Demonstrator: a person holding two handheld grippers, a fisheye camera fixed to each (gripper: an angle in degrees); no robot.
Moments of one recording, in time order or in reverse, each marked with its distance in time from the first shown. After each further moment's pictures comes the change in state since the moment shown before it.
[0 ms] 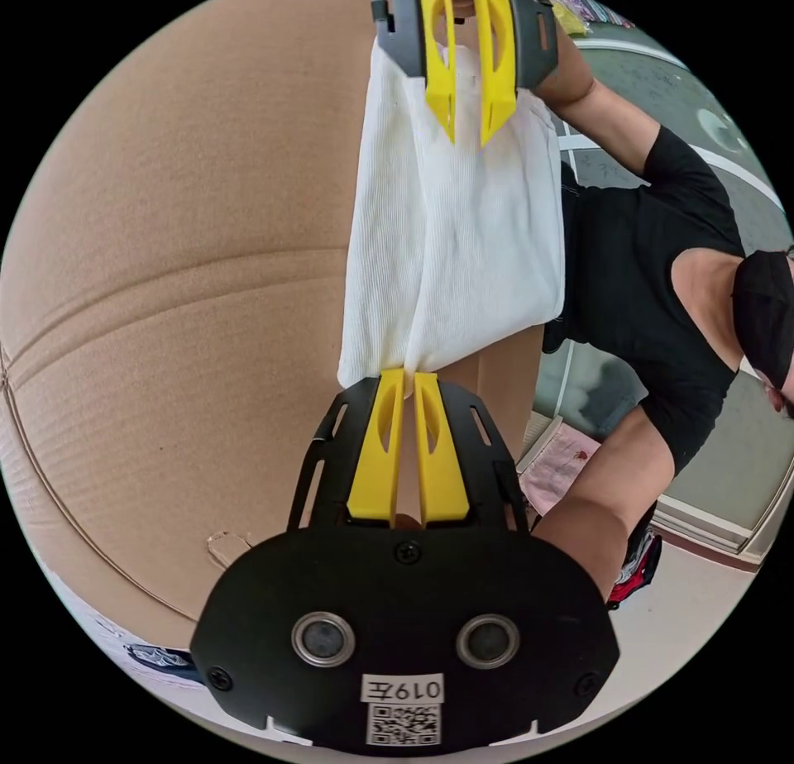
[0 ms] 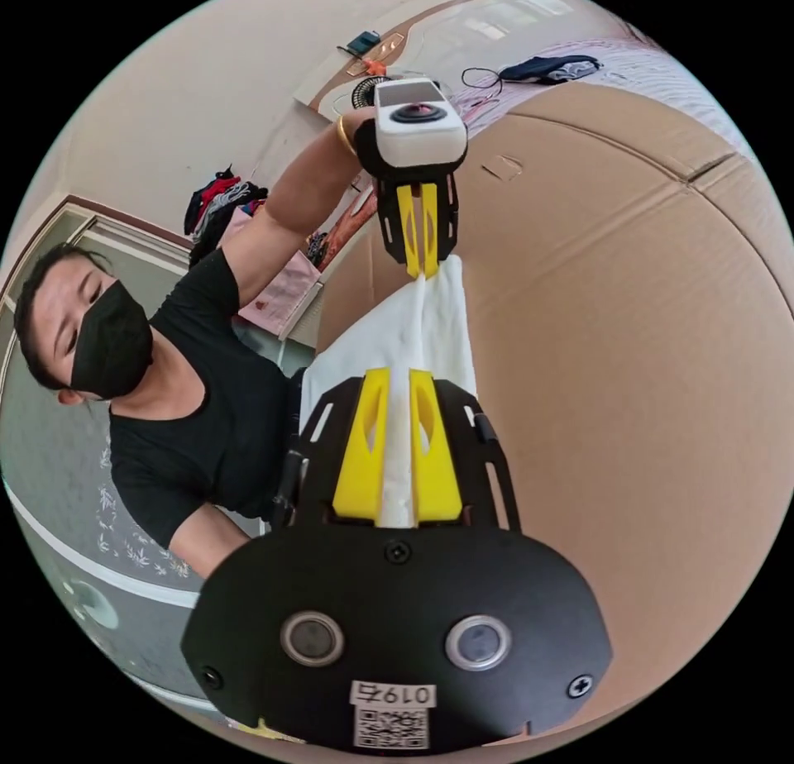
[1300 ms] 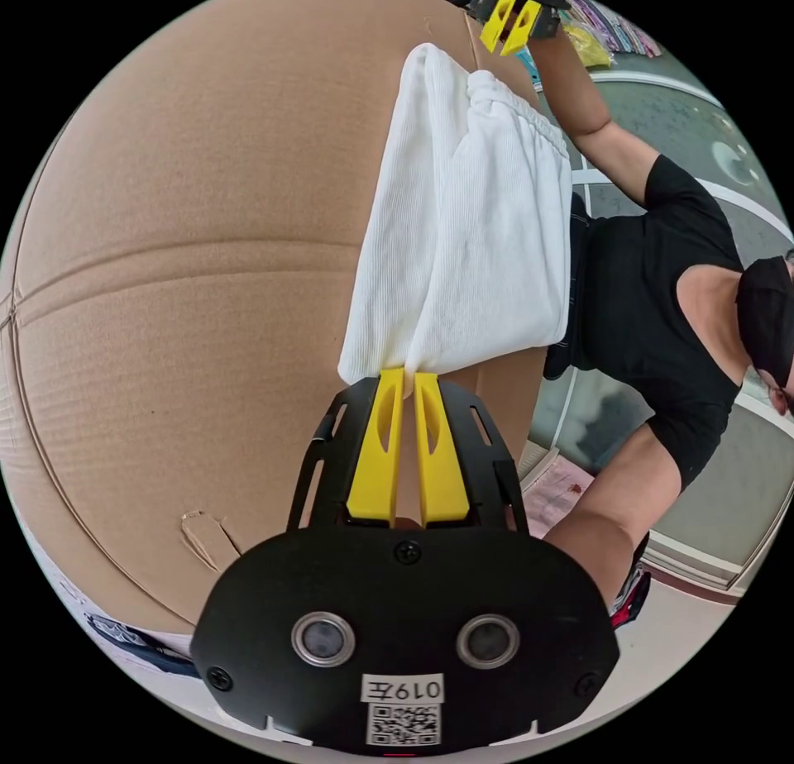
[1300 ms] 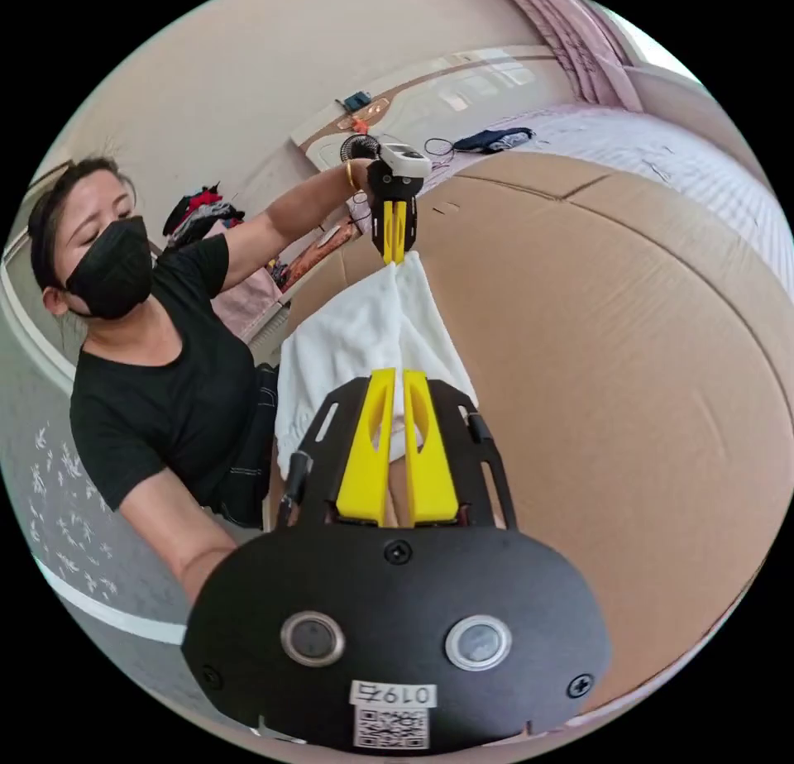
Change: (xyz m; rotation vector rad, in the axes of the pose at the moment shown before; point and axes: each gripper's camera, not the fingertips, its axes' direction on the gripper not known) left arm 0.019 0.007 0.016 0.077 -0.008 -0.099; right arm 0.003 0.175 -0.056 0.171 0.258 -0.081
